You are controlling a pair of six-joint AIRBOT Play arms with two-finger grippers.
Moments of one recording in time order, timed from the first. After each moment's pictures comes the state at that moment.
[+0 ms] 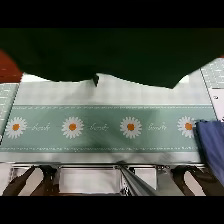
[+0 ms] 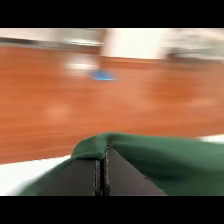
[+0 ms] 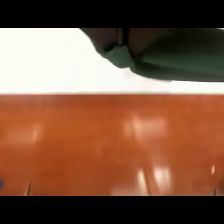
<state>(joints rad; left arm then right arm) 0.50 -0.90 1.76 0.69 -1.23 -1.23 -0.18 -0.78 1.81 -1.23 1.35 1.57</state>
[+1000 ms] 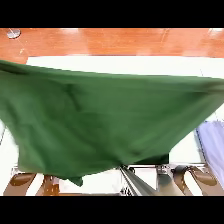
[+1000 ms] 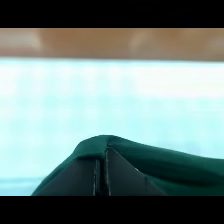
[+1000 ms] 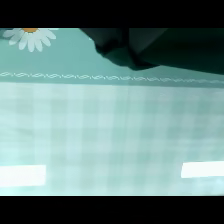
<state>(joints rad) 0.15 -0.65 1.34 1.27 -1.25 -1.48 -0.18 -0.66 1.39 -1.27 1.50 1.55</state>
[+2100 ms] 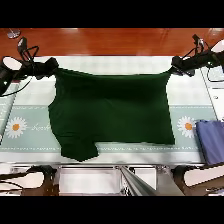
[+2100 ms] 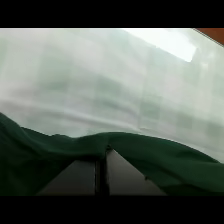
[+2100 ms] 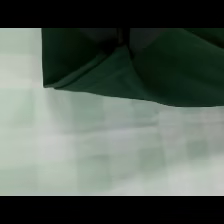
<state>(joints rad) 0.10 -1.47 1.24 0.97 -0.73 -1.50 -0.18 -1.70 1.64 -1.06 1.23 1.49</state>
